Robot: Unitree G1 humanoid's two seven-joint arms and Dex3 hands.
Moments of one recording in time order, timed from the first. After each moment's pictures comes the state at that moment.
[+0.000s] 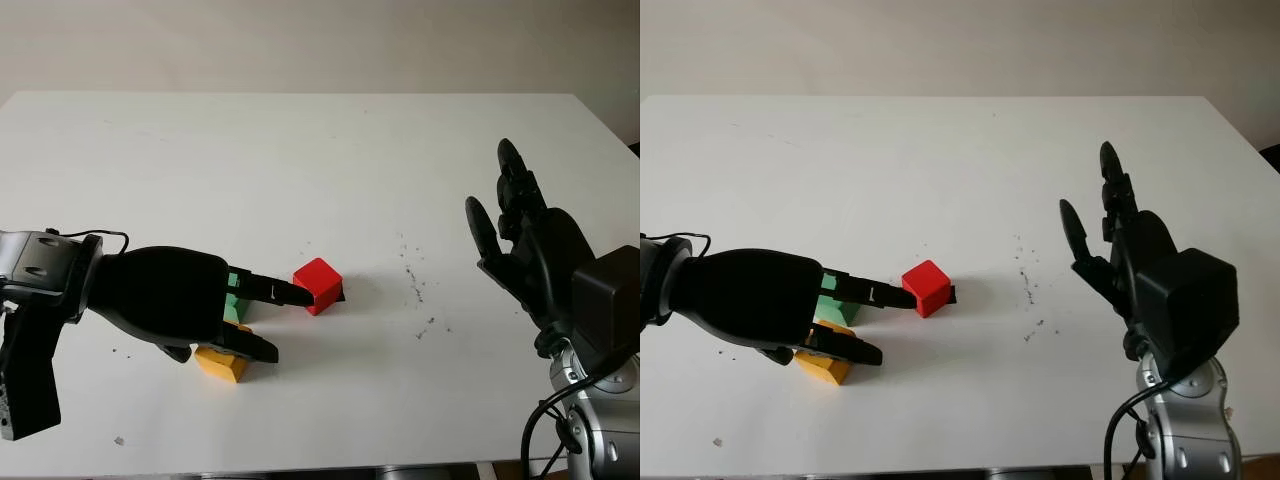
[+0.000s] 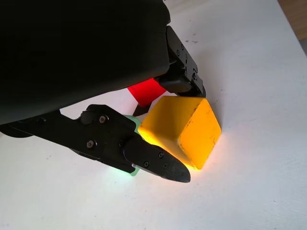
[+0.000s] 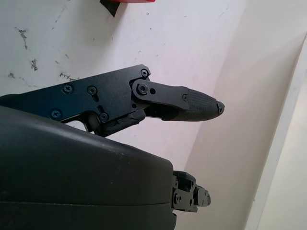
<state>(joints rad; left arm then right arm) -0.68 0.90 -0.23 0.39 0.94 -1.51 -0.24 0.00 -0.25 -0.15 -0.54 -0.03 0.49 0.13</state>
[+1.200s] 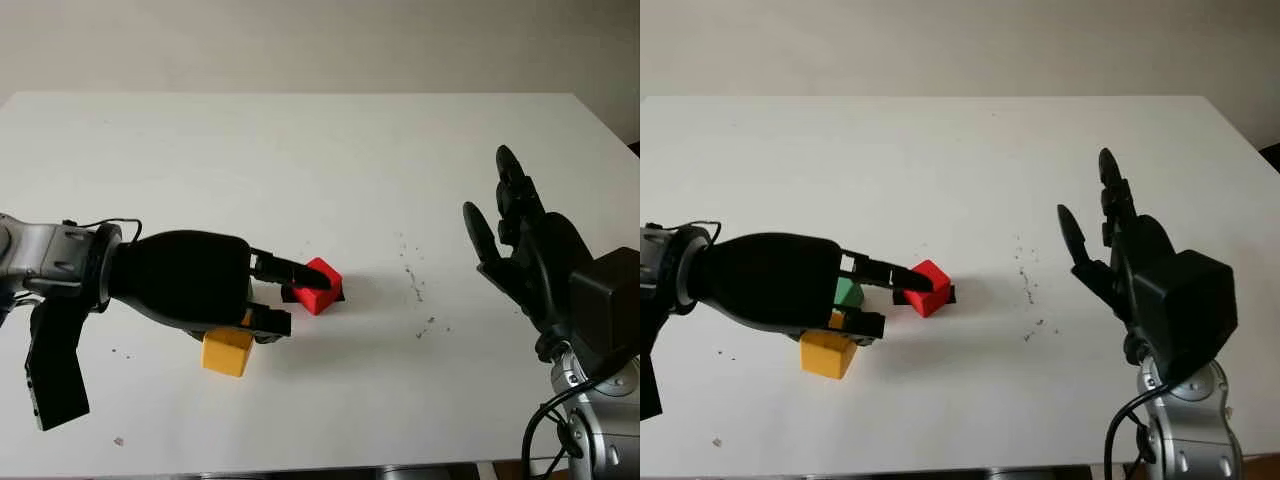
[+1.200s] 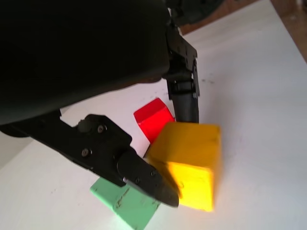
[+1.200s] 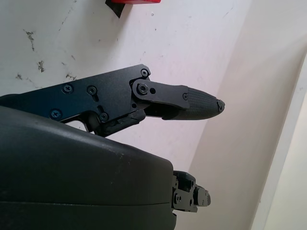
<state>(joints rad) -0.71 1.01 -0.40 0.26 0.59 -1.24 -0.28 0.01 -0.25 -0.15 -0.54 -0.04 0.49 0.14</state>
